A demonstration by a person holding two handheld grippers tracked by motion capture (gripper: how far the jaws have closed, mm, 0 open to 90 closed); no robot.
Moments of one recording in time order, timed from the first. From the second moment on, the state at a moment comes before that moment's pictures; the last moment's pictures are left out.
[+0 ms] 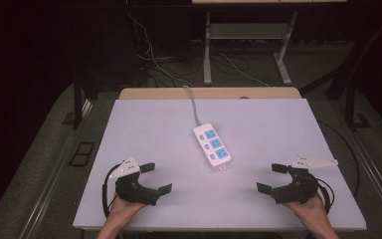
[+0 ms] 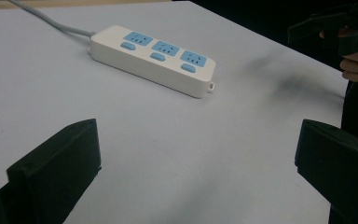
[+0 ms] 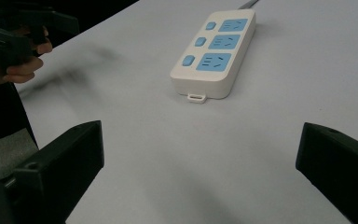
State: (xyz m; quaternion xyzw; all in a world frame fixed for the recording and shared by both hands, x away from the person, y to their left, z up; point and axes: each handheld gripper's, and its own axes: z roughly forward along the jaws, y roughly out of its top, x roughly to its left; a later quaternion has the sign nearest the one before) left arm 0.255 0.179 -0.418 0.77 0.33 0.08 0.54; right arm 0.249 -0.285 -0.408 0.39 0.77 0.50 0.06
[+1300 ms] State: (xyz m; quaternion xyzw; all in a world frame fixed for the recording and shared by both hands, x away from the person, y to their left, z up) left arm 0.270 0.174 -0.402 0.81 0.32 0.08 0.48; right arm 0.249 -0.290 -0.411 0.39 0.77 0.50 0.06
